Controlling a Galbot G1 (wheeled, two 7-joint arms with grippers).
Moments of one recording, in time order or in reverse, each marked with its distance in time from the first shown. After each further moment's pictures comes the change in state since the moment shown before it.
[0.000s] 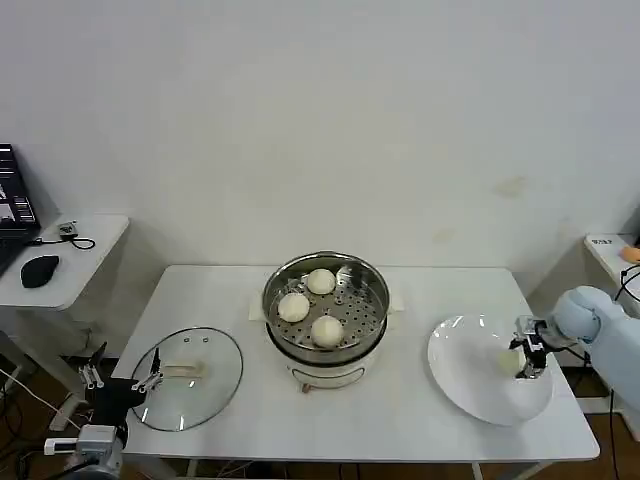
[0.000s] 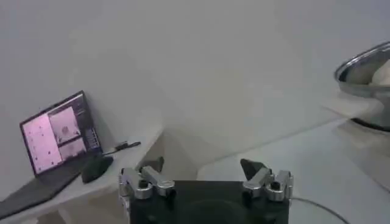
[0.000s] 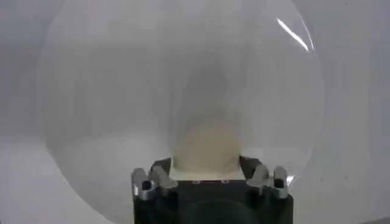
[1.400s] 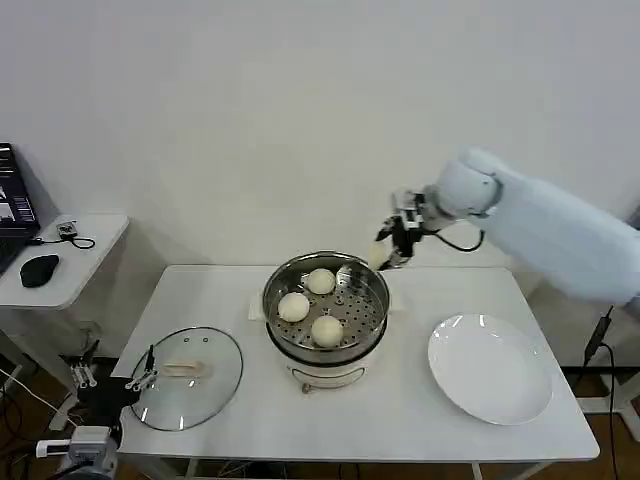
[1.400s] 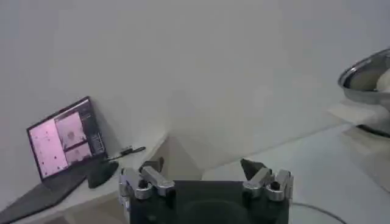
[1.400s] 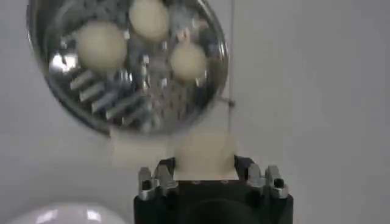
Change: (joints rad) left arm 0.008 -0.015 -0.023 -0.025 0.008 -0.002 -0.001; right arm 0.750 0.324 -0.556 0.238 0.559 -0.375 0.107
